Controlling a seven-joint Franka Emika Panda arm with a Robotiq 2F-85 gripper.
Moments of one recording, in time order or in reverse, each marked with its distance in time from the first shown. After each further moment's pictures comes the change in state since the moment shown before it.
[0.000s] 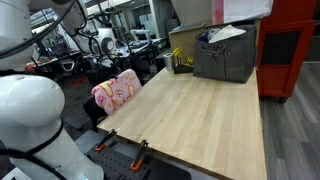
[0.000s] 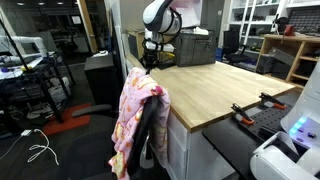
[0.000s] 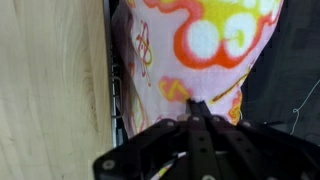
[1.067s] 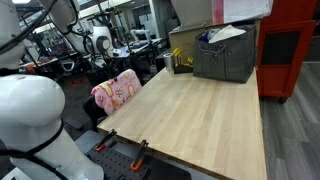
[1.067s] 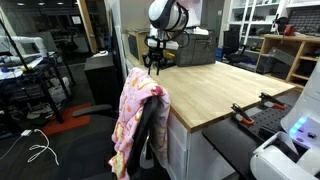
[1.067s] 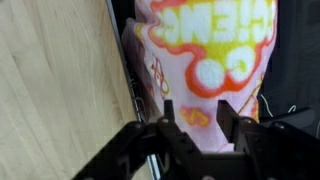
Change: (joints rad) arm 0.012 -0.126 -0.014 -0.160 0.007 0.021 0.219
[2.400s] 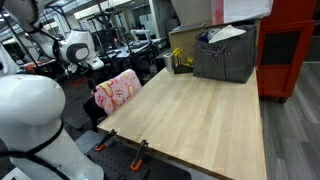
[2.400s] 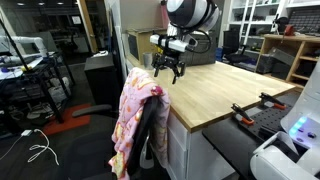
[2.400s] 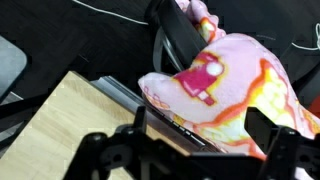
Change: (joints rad) arm 0.015 -0.315 0.139 -0.456 0.364 0.207 0.542
